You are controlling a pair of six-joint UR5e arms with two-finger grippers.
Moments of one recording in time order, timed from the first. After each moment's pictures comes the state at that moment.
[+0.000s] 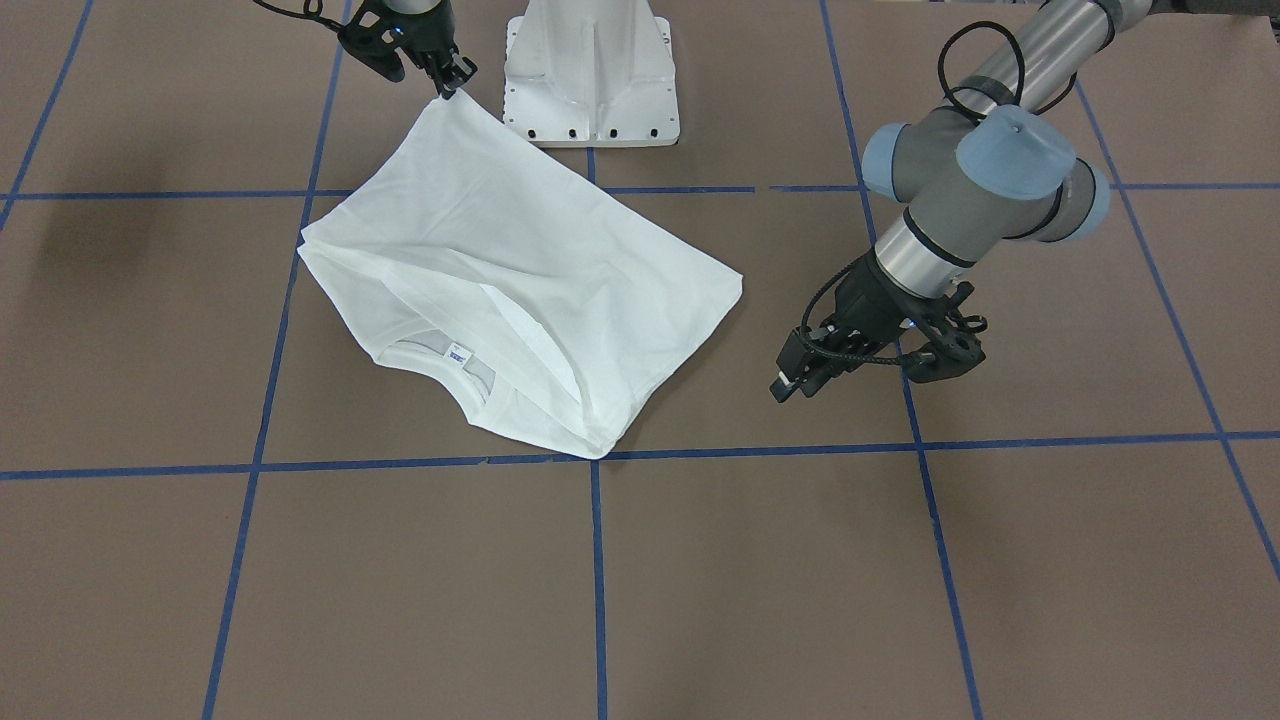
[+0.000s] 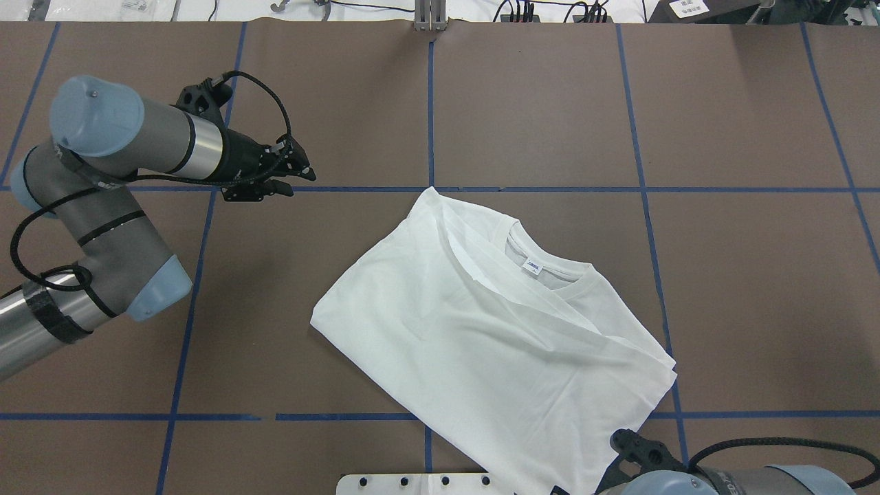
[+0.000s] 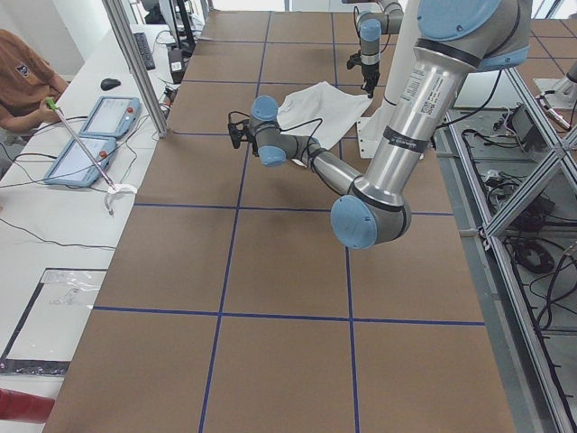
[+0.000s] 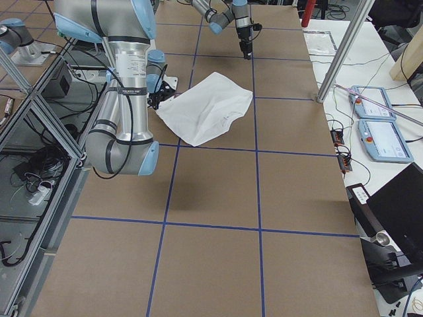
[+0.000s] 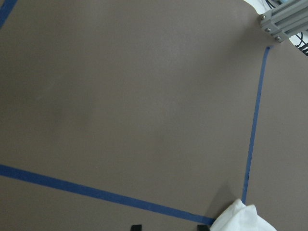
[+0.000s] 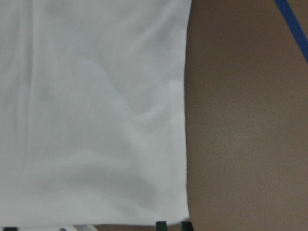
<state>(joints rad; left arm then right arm) -0.75 -1.99 -1.61 -2.32 -2.04 -1.67 -0.06 -1.44 2.26 -1.62 1.72 2.26</state>
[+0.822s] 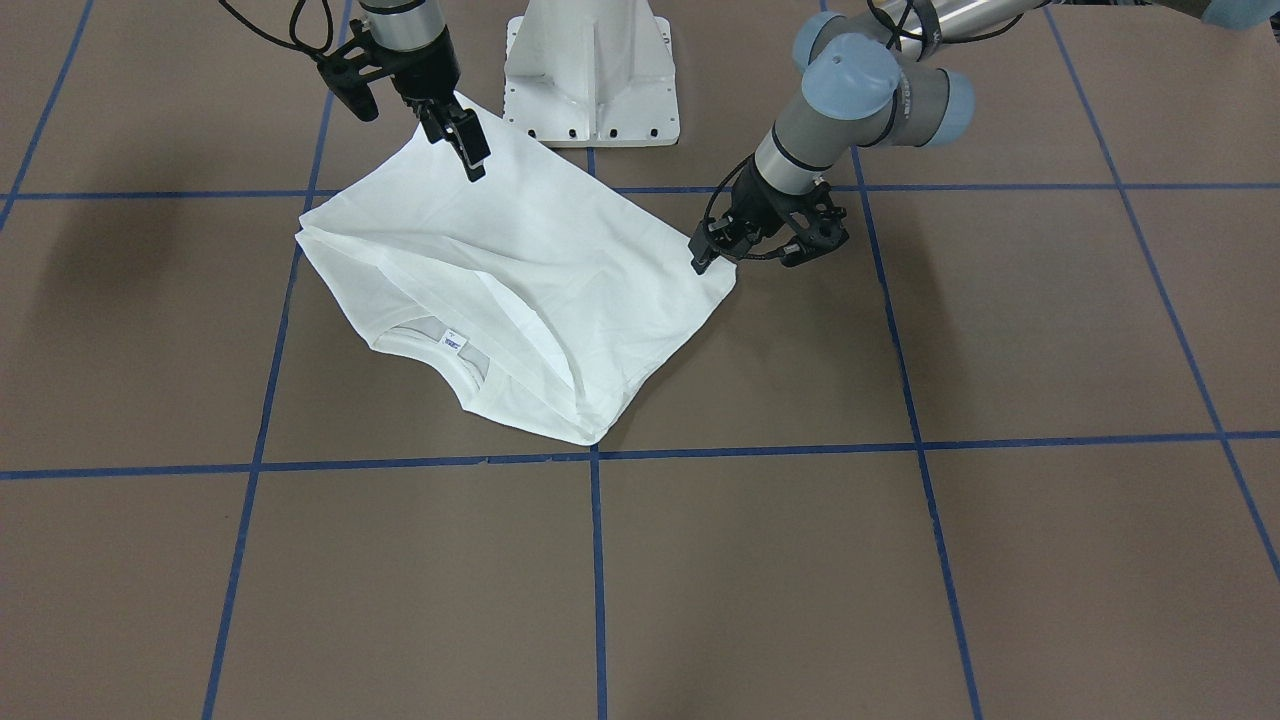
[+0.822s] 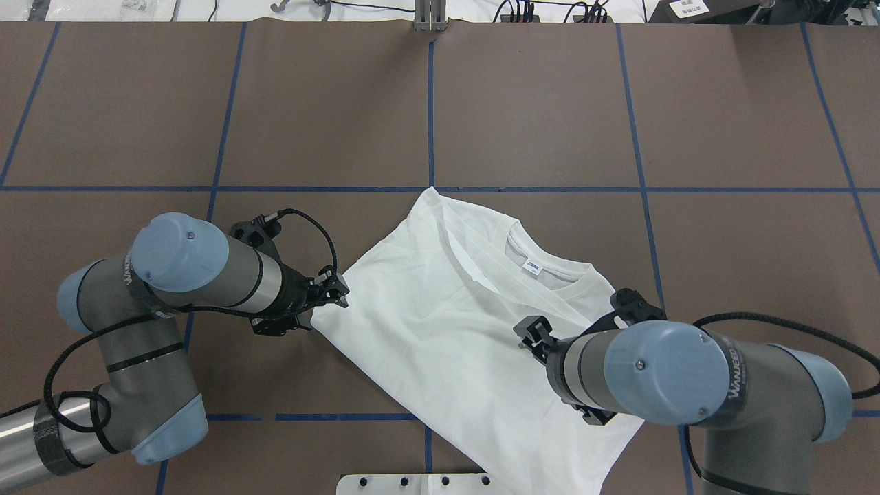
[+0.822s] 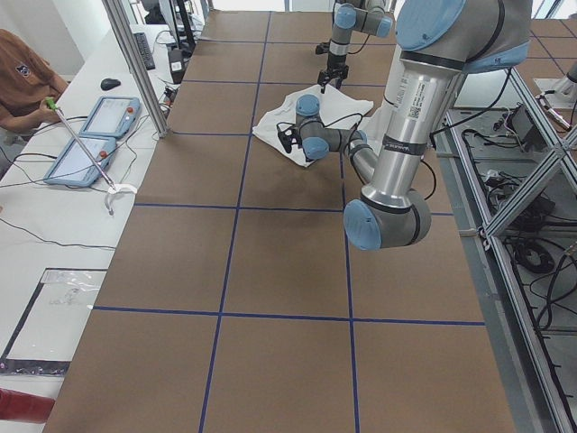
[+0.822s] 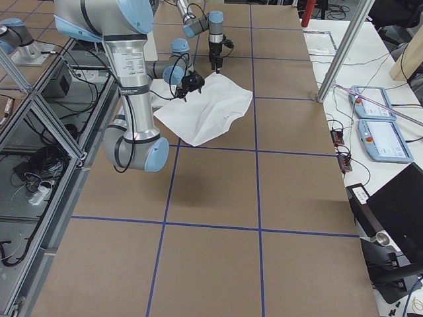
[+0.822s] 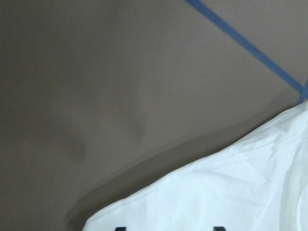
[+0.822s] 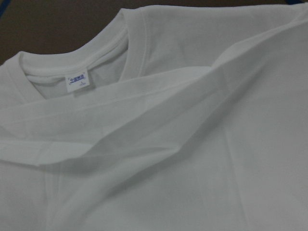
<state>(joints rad) -0.47 -1.93 -1.79 -2.03 -1.95 -1.82 0.28 -1.27 2.18 -1.61 1.64 2.31</state>
